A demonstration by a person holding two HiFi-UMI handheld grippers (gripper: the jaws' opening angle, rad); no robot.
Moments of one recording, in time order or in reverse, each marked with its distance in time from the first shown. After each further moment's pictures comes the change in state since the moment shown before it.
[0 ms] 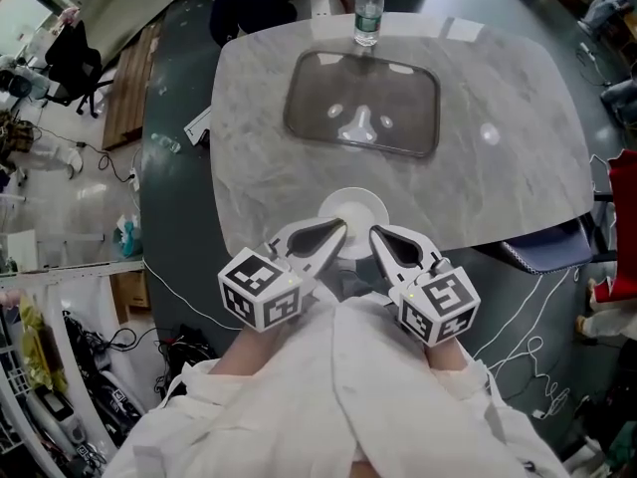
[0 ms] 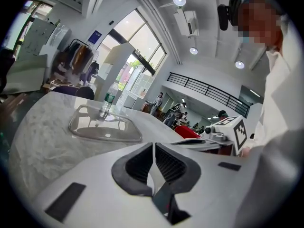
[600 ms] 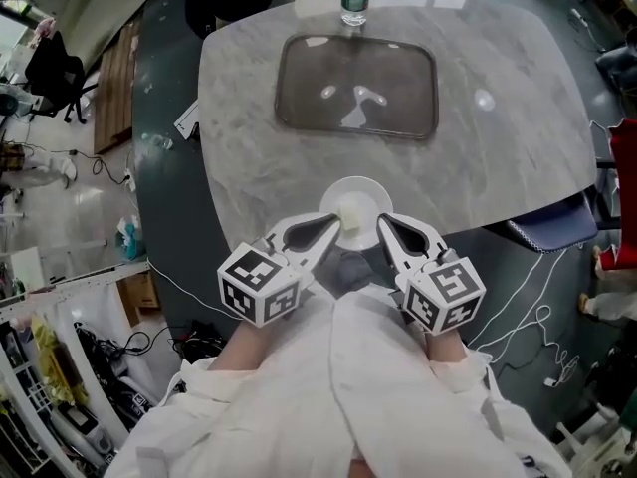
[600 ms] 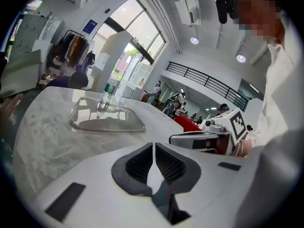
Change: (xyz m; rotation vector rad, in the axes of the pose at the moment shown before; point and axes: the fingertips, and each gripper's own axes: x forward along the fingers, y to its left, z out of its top) left arm -0.001 0.023 -0.016 0.010 0.142 -0.016; right arm 0.009 -0.019 -0.008 0.134 0.012 -0.101
